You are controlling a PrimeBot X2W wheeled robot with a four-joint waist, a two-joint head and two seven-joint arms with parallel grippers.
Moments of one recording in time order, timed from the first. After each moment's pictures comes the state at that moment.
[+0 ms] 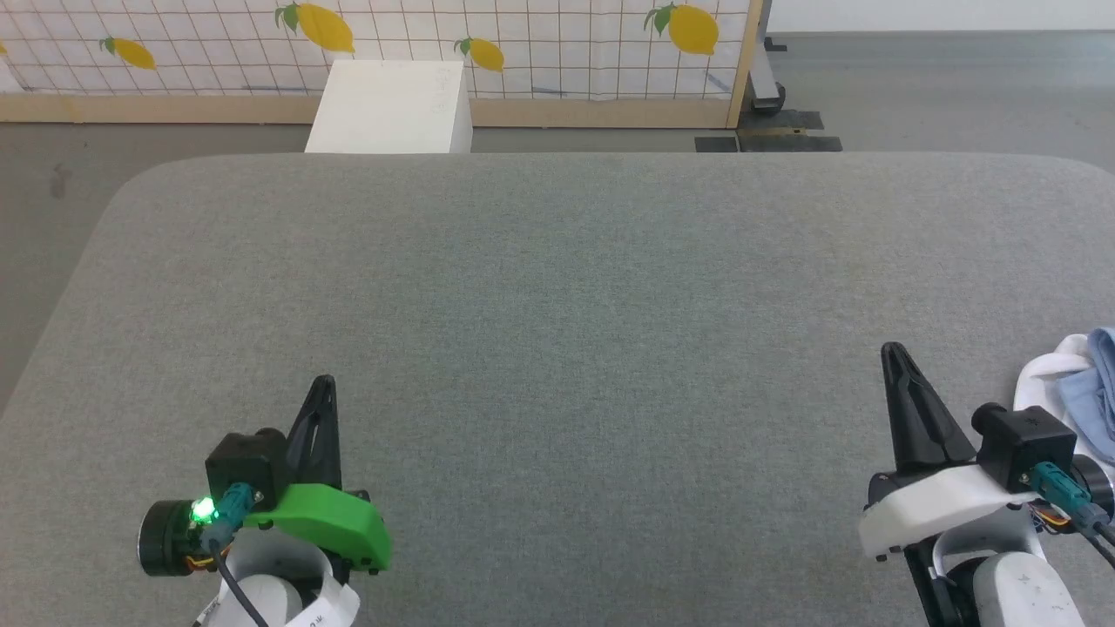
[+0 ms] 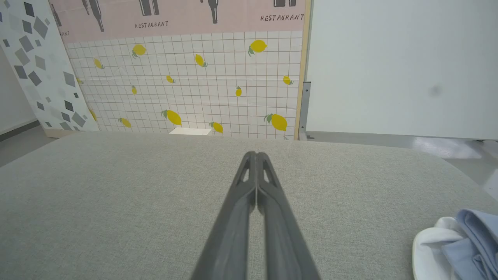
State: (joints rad) left arm -0.09 0.09 -0.02 0.14 -0.11 -0.02 -0.14; right arm -0.07 -0.05 -0.05 0.10 0.08 0.13 -0.13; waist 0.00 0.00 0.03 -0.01
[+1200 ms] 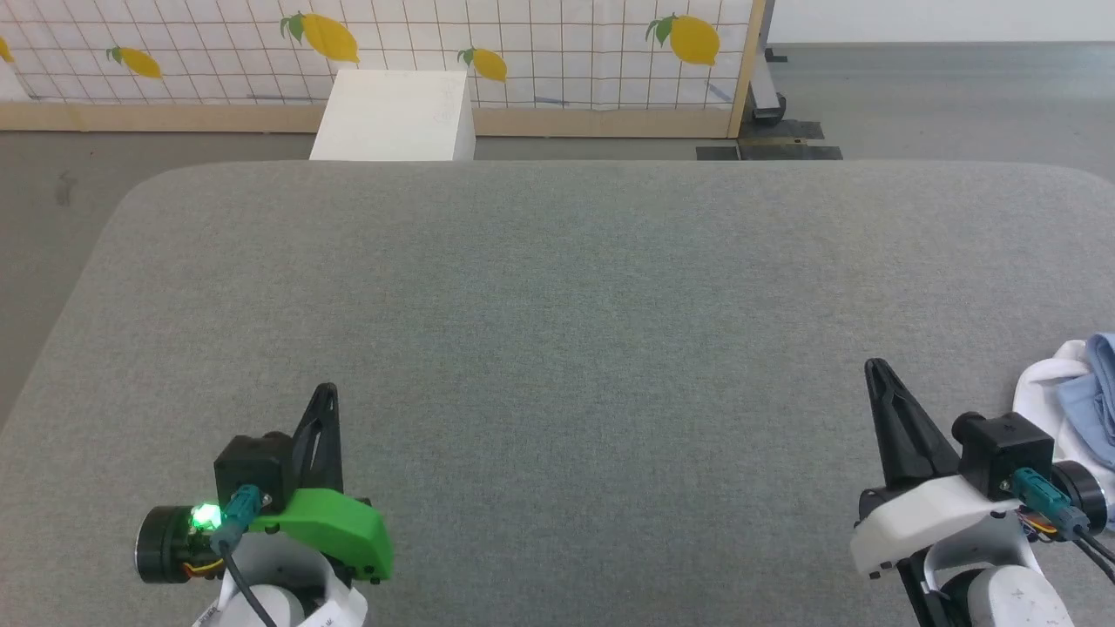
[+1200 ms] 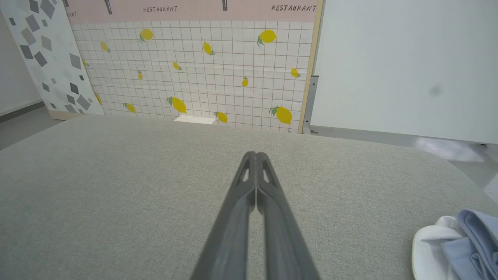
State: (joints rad) left arm -0.05 0.07 -0.01 0.07 -0.06 -0.02 -0.06; right arm -0.04 -0.05 -0.02 0.05 0.04 0.13 -0.06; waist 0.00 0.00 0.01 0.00
